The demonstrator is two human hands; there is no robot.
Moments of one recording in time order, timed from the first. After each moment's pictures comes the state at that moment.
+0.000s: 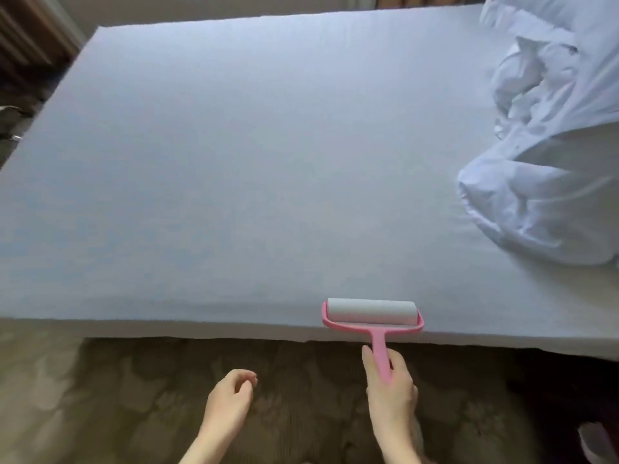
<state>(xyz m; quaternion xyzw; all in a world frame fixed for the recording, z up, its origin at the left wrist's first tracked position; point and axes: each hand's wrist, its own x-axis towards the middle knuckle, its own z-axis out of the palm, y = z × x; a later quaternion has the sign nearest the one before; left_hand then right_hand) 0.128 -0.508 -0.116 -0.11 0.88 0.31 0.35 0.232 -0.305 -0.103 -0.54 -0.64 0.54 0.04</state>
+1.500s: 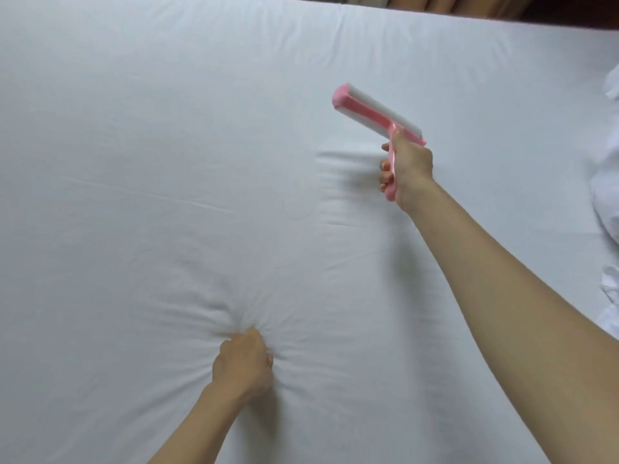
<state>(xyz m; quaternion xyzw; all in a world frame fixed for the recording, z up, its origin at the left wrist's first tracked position) -0.320 -0.259 -0.195 0.14 0.90 -0.01 0.41 -0.417 0.046 -0.112 -0.53 -0.54 0.65 0.09</state>
